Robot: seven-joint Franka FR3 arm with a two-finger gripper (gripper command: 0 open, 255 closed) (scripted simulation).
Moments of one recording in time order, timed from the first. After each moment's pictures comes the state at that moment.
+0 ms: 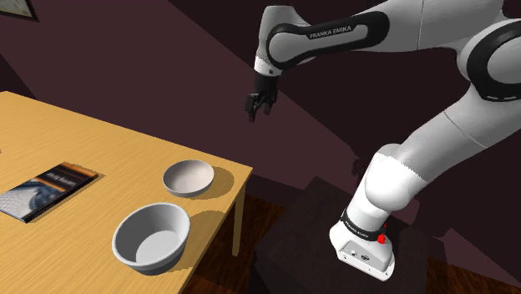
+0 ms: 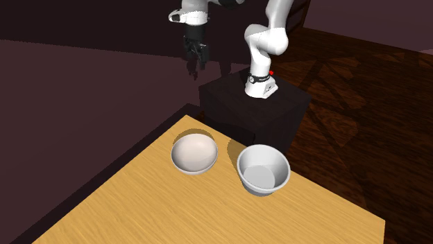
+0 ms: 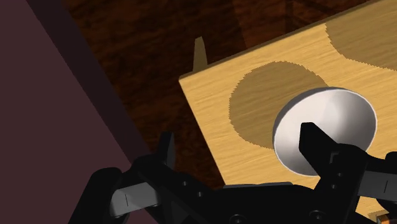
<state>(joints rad) 0.05 -0.40 0.03 -2.31 0.01 1.98 0.07</state>
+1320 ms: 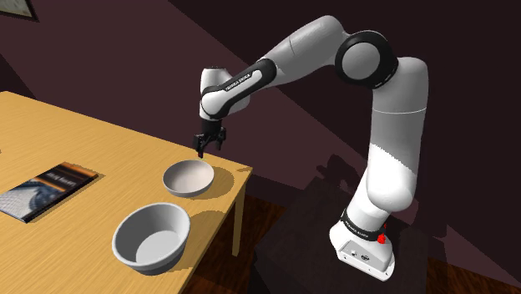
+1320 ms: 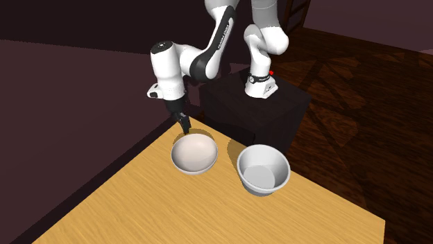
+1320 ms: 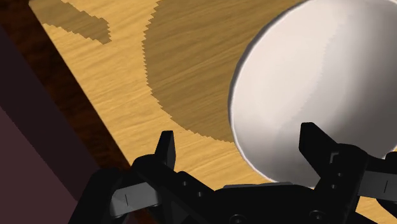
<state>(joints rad) 0.12 0.33 0.09 -1.96 0.08 2.30 0.15</state>
